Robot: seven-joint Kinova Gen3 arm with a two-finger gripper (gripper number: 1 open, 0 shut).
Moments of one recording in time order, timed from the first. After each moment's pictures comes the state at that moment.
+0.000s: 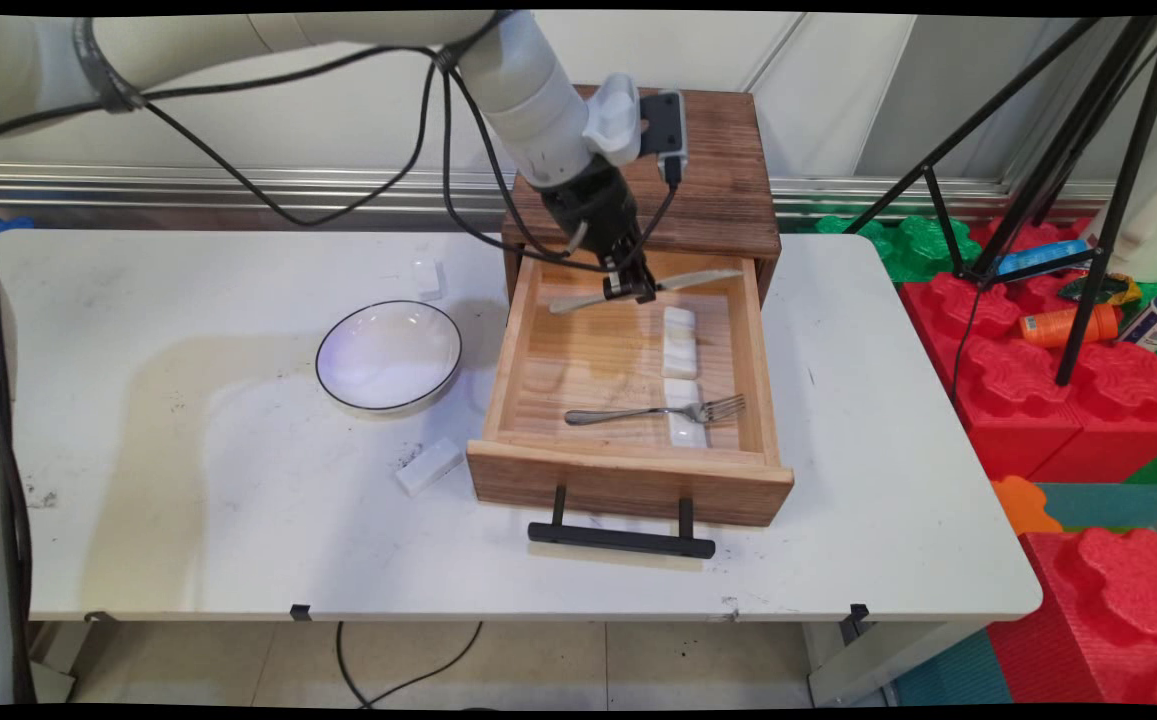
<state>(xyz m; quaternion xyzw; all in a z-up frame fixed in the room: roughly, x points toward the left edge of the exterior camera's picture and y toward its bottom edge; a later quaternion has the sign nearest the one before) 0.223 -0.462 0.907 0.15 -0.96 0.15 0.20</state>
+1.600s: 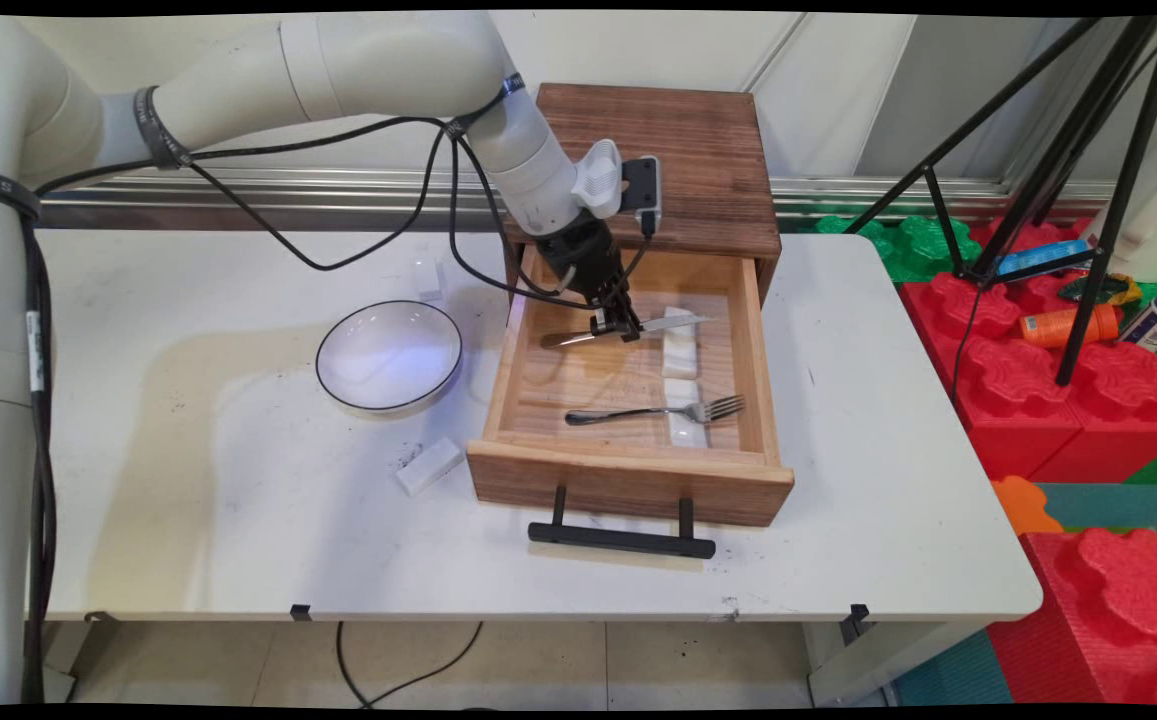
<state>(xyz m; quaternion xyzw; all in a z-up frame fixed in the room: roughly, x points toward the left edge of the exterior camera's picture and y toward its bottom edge) 0.245 -0.494 0.832 0.15 -0.96 0.10 0.21</state>
